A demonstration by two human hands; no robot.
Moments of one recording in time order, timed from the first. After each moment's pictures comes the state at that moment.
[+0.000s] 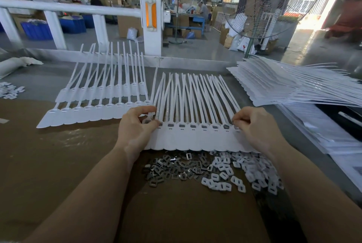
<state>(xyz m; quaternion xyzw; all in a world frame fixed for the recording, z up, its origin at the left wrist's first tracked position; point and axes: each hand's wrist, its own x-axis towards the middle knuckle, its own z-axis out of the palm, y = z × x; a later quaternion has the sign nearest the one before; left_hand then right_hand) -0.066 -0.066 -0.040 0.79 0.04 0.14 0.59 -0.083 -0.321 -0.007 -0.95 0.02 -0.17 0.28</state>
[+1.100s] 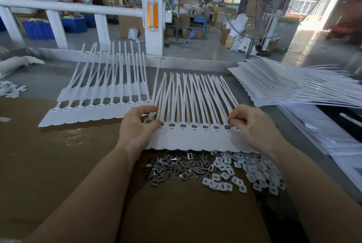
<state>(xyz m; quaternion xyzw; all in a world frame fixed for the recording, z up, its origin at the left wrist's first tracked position) -0.069 -0.067 -0.036 0.81 0.03 0.14 0.57 -0.083 -0.318 -0.005 -0.95 -0.05 -0.13 0.29</state>
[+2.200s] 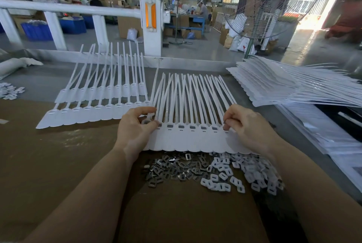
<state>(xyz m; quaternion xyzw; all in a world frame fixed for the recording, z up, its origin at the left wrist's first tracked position) -0.068 -0.067 -0.038 0.80 0.05 0.13 0.59 -0.084 -0.316 -0.005 -0.94 -0.08 -0.10 0.30</state>
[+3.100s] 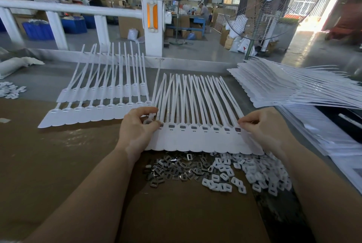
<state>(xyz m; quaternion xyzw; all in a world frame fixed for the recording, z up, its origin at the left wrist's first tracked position) -0.067 -0.066 -0.038 0.80 0.04 0.13 0.59 -0.079 -0.339 -0.004 -0.95 0.02 -0.16 0.27</state>
